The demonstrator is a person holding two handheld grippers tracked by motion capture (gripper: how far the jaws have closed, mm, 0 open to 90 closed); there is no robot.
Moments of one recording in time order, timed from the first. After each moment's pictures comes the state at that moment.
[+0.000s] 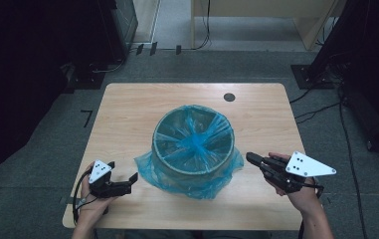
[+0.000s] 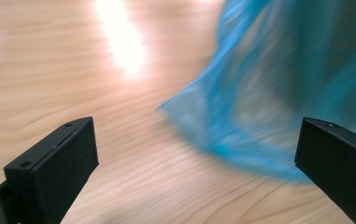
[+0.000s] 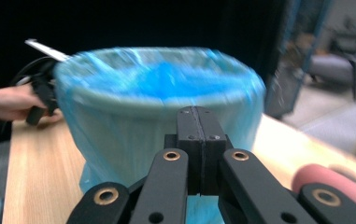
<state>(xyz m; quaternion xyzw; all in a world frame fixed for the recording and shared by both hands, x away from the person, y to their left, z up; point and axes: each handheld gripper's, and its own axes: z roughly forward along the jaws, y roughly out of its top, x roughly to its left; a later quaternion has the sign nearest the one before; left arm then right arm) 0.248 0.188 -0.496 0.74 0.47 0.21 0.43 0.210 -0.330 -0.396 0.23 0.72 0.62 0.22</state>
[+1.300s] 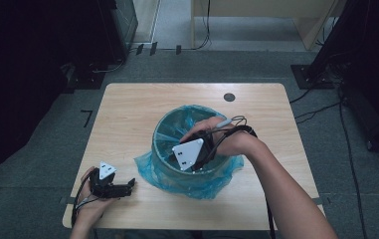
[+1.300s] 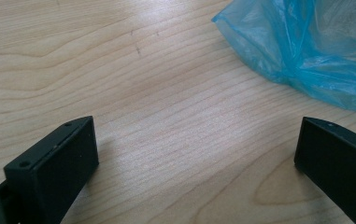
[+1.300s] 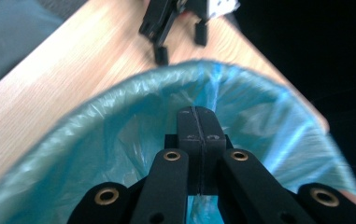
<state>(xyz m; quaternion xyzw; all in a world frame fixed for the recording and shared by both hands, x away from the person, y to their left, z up) 0.257 0.189 -0.519 0.78 0.50 0.21 0.32 0.288 -0.125 -0.336 -0.25 0.90 0.32 0.18</state>
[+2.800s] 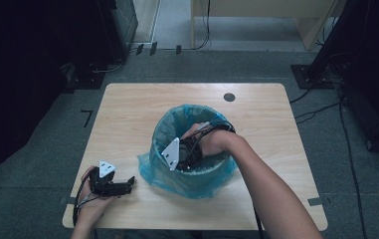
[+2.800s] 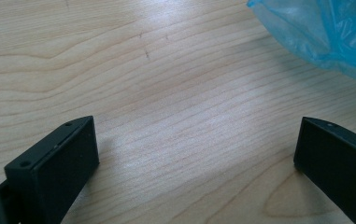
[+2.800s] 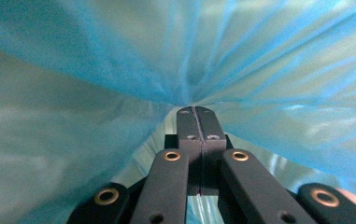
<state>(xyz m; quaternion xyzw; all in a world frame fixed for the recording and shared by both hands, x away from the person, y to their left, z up) 0.261 0.189 -0.520 0.77 0.51 0.21 0.32 0.320 -0.095 -0.397 -0.25 0.94 0.24 0.05</state>
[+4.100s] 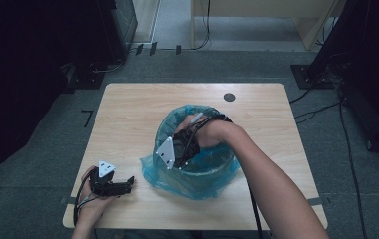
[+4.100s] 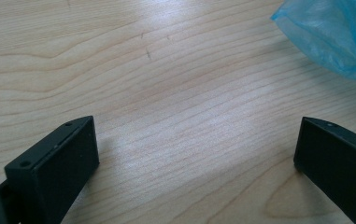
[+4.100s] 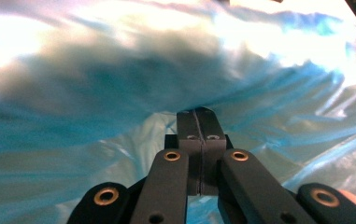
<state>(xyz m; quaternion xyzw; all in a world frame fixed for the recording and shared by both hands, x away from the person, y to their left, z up) 0.261 0.189 -0.520 0.77 0.51 0.21 0.32 0.320 -0.082 -0.363 -0.32 0.92 0.19 0.09</state>
